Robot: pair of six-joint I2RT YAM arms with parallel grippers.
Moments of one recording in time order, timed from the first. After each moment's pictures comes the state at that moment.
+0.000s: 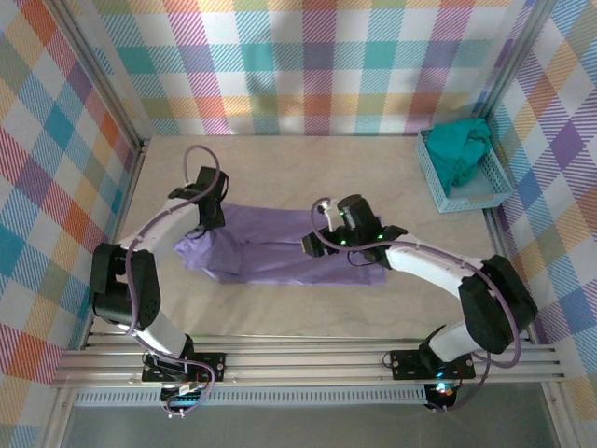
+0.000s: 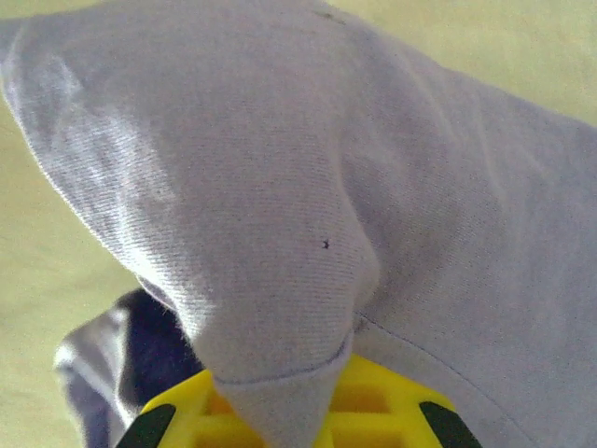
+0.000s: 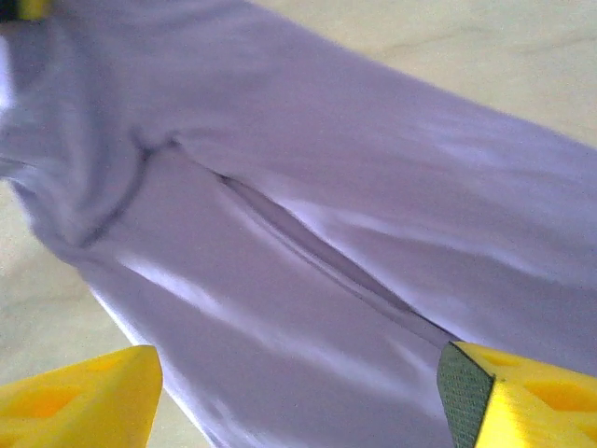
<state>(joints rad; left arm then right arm) -0.21 1.61 1.19 -0.77 -0.45 -0.41 0.66 1.45 0.87 -0.14 -0.22 0.24</state>
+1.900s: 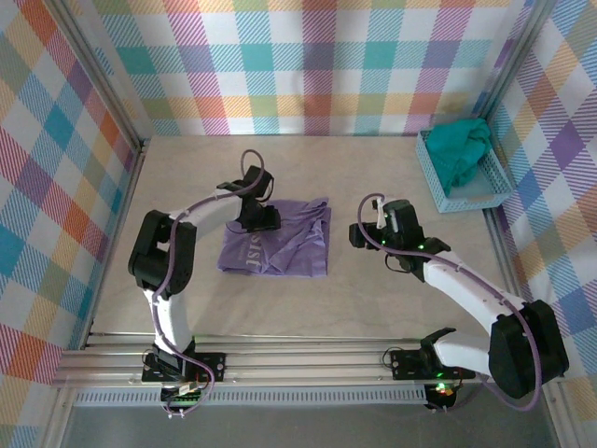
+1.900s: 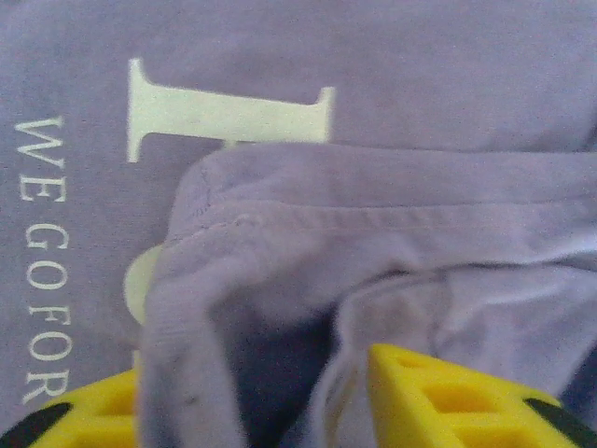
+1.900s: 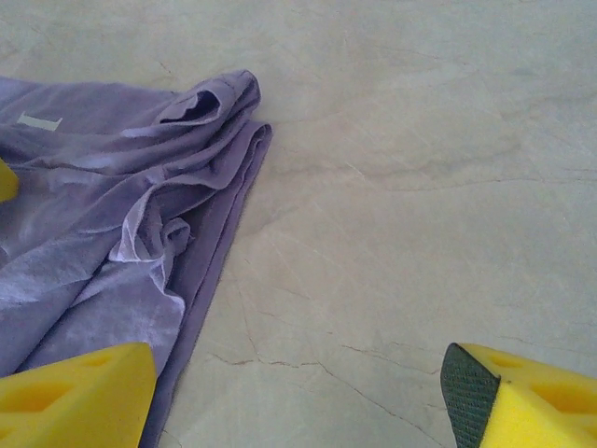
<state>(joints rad) -0.44 1.89 1.33 -0.62 0.09 -0.46 0.44 1.19 0.70 -0.23 -0.01 0.31</state>
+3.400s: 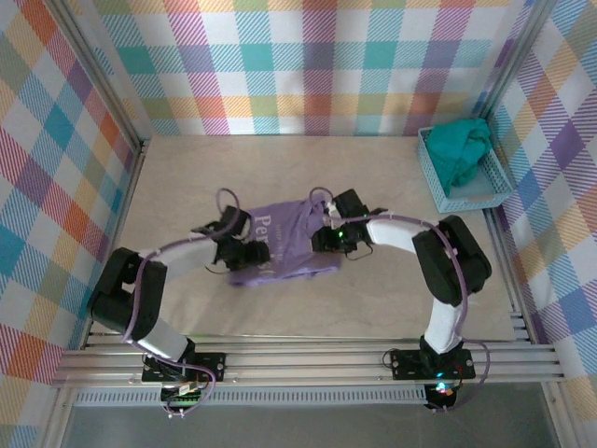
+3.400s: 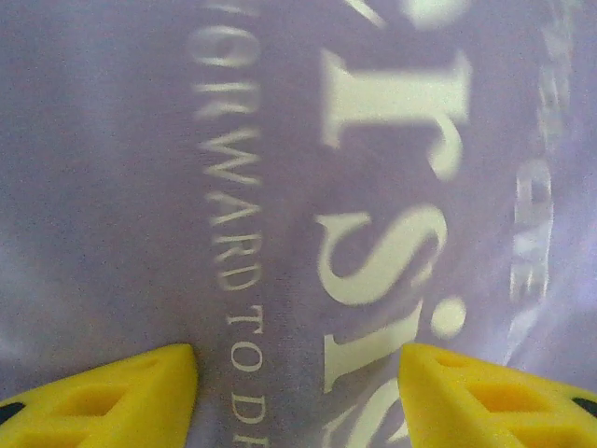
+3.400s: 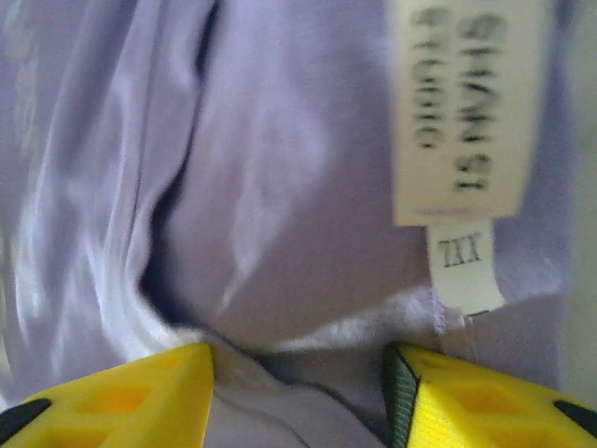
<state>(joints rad) -0.47 1.54 0.78 -0.38 0.21 -0.59 0.54 1.85 1.09 -0.34 -0.36 0.42</state>
